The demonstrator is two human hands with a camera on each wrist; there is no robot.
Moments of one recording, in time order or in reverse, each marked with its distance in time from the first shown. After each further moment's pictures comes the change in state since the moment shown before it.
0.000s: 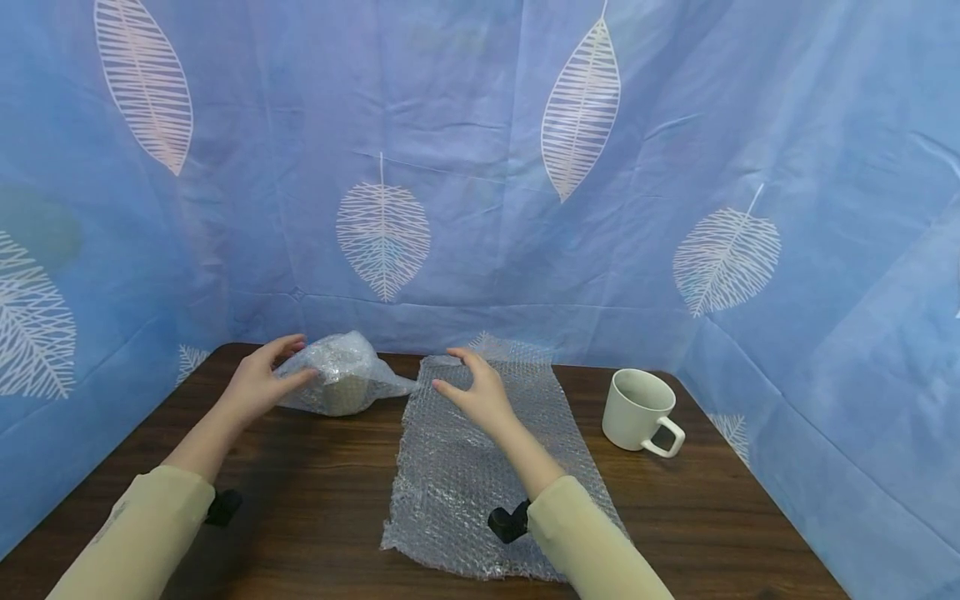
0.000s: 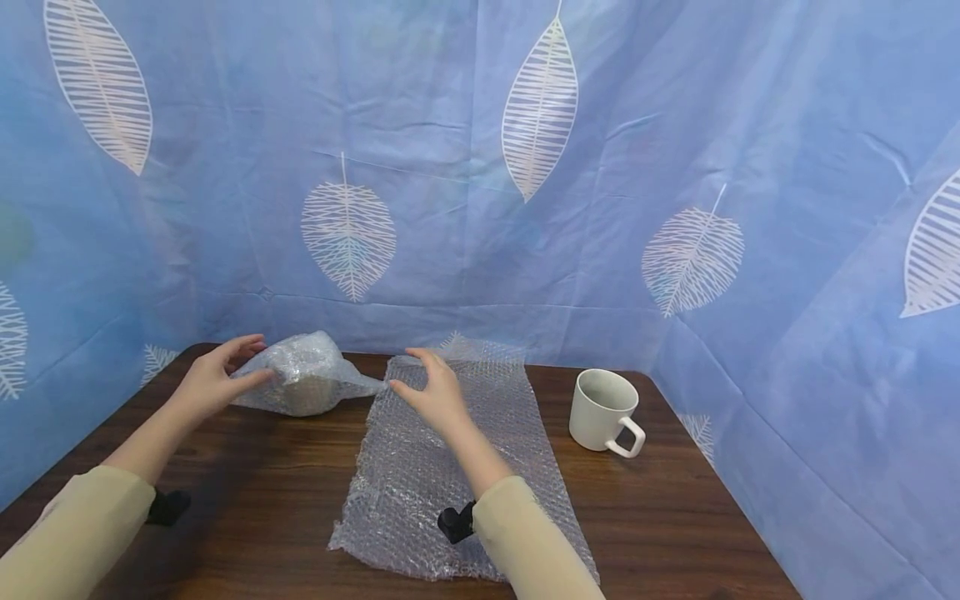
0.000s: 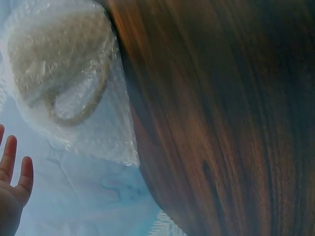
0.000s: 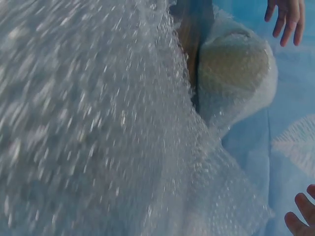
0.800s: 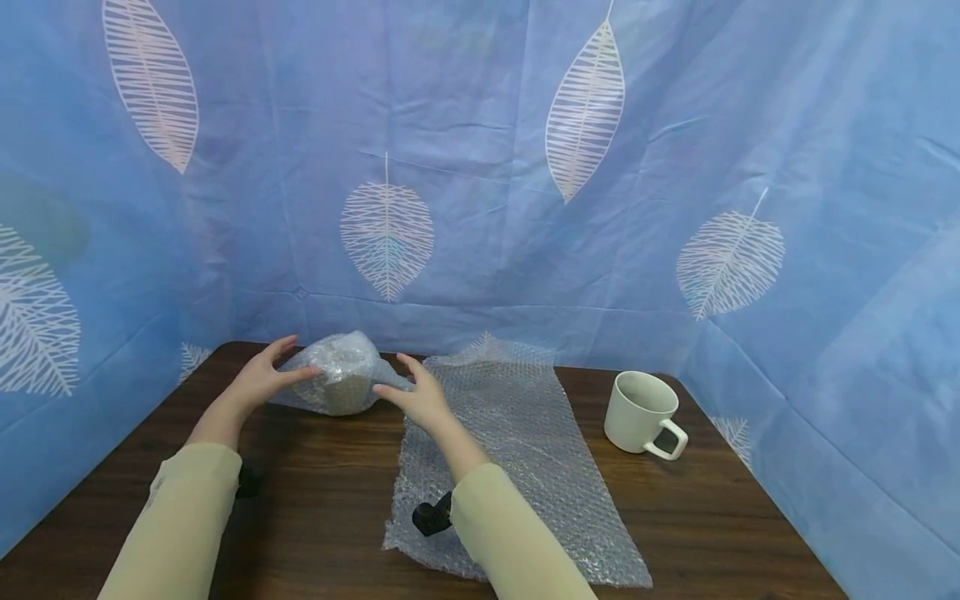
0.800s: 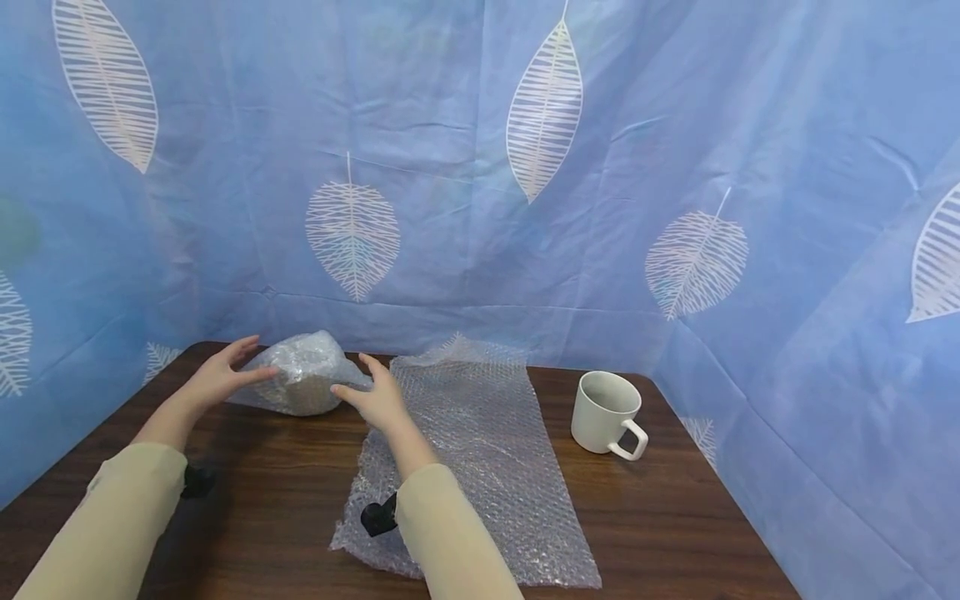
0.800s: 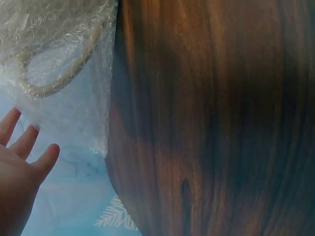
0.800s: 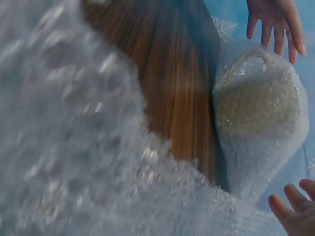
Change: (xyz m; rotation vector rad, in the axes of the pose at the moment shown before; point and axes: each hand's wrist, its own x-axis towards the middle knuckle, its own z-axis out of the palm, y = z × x) left_hand 0.019 -0.033 0.002 -0.077 -0.152 -0.208; right_hand 0.023 -0.023 0.079 0.278 -0.161 0.224
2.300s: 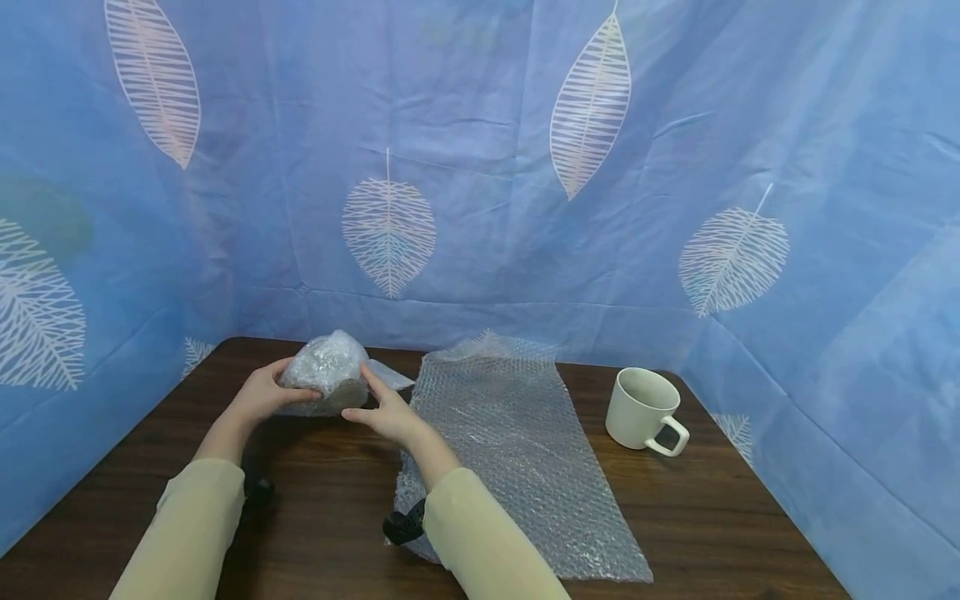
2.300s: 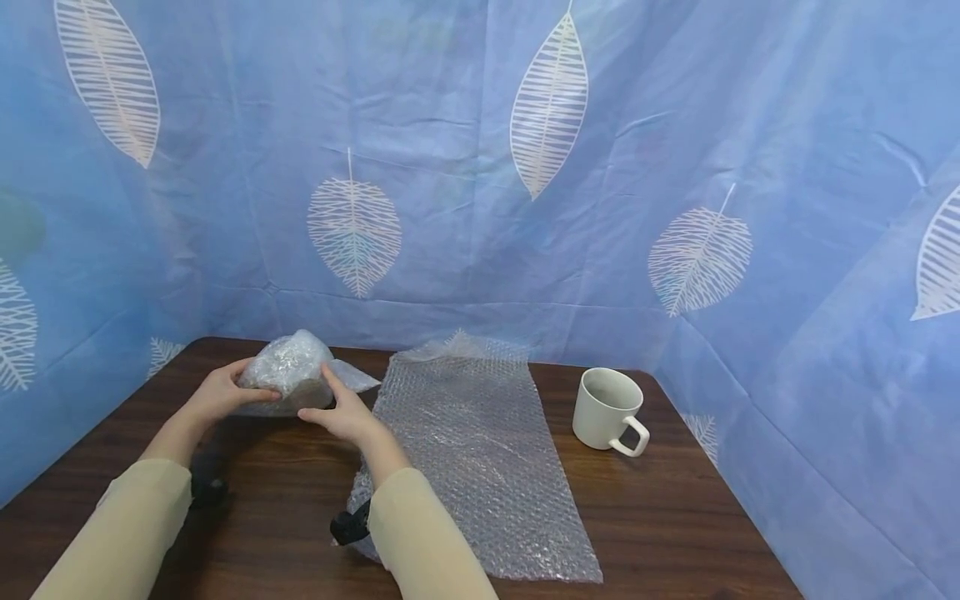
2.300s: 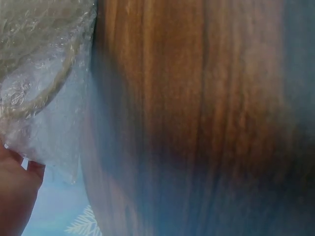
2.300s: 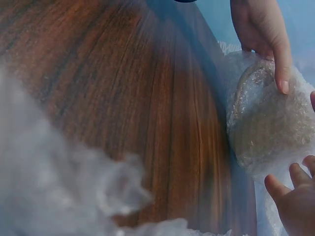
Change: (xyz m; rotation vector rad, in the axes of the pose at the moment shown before) left_hand -0.008 -0.021 0.018 -0.100 0.040 -0.007; right_hand -0.004 -0.009 0.042 0.074 -0.252 0.039
